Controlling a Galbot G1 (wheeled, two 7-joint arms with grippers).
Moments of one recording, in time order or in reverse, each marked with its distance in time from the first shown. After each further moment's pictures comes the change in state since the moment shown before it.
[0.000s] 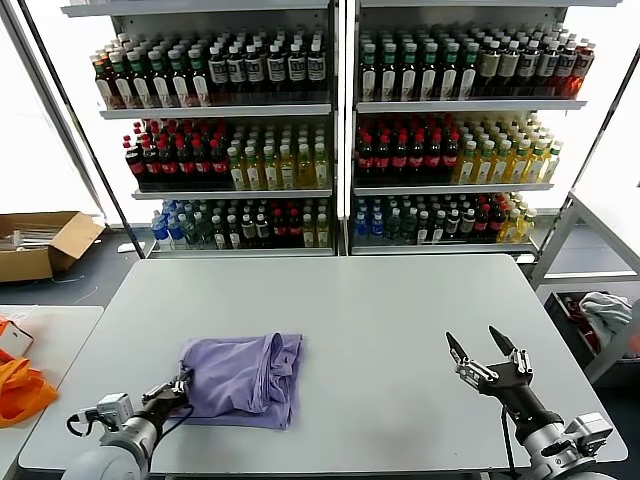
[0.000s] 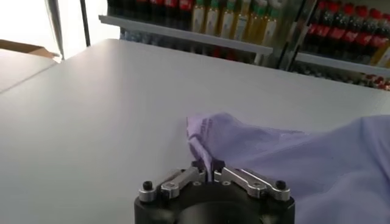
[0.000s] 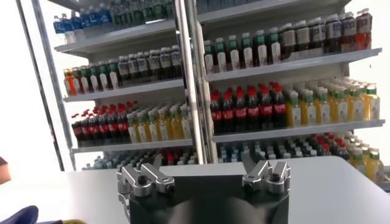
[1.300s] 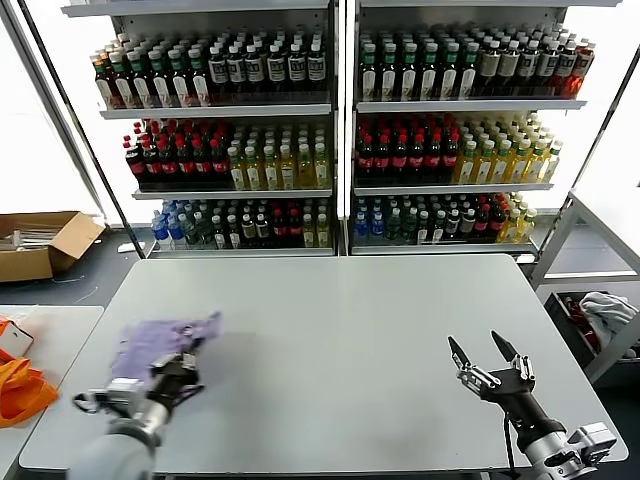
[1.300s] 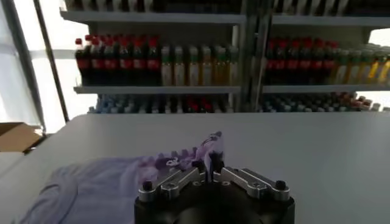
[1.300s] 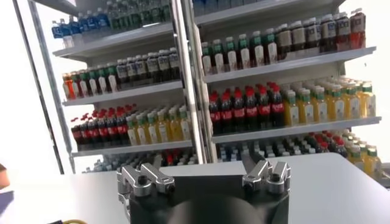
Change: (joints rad) left arm -0.067 0.064 0.242 -0.082 0.106 -0.123 -0.049; right arm -0.040 0.033 -0.002 0.014 -0.009 0.015 -0.004
